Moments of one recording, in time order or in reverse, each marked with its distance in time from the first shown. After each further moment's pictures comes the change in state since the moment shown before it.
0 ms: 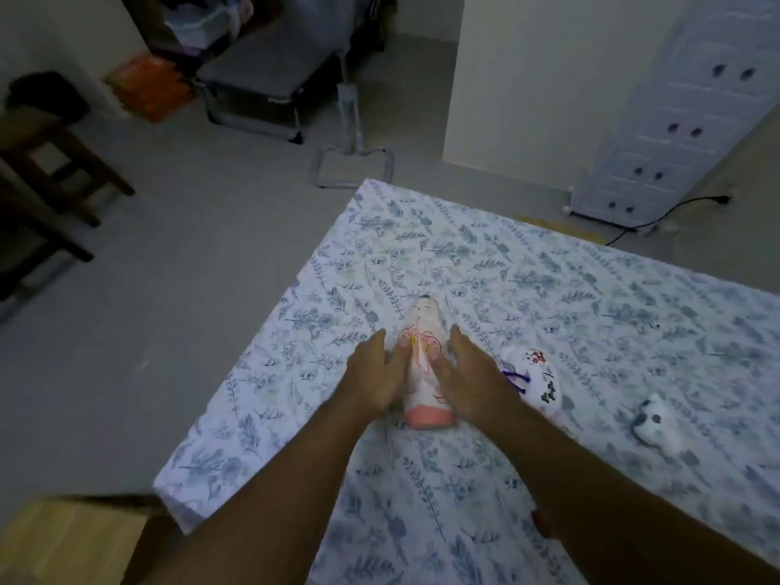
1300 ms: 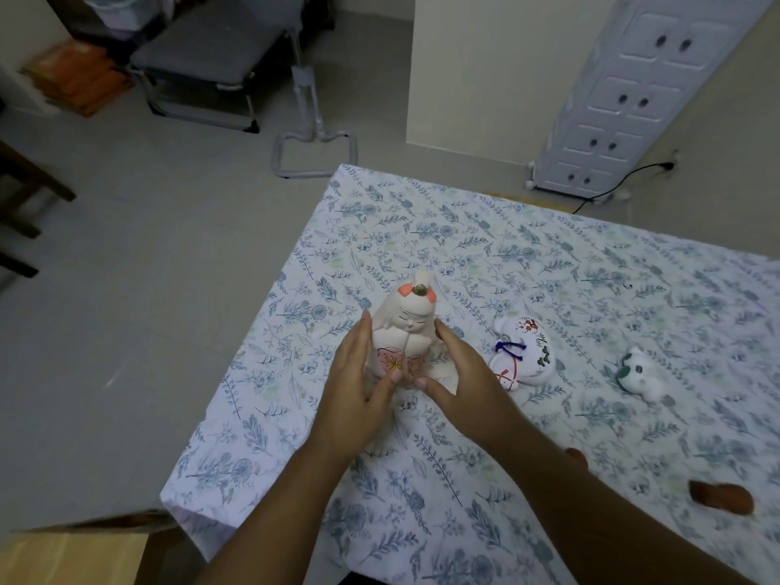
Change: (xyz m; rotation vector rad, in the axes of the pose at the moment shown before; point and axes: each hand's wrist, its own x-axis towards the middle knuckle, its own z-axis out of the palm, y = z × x) left_hand -0.047 -0.046 -0.023 -0.115 0.022 0.373; right_hand -0.052 -0.001 0.024 0.230 0.112 -0.223
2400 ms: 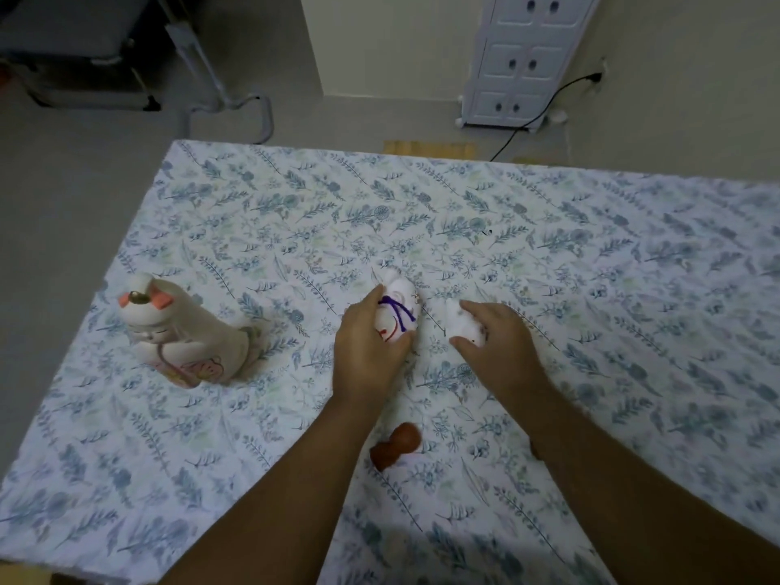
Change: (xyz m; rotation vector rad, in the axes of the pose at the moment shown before) left_hand 0.055 0.101 0.261 0.190 0.052 -0.161; right_hand -0.040 0.200 -0.195 -0.155 0.298 0.313
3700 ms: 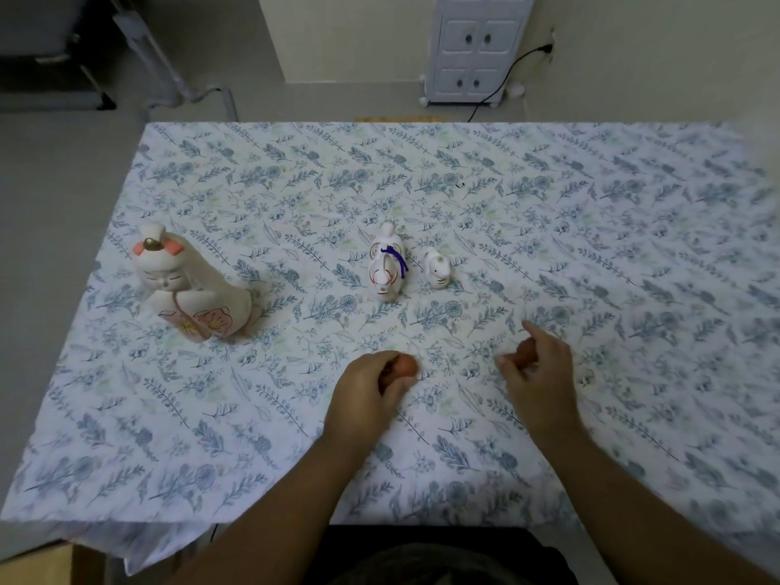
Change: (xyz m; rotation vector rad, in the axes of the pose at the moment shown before) left_hand -0.115 -0.064 -0.028 0.102 -0.317 0.256; right_hand -0.147 0.057 0.001 0.108 0.224 0.276
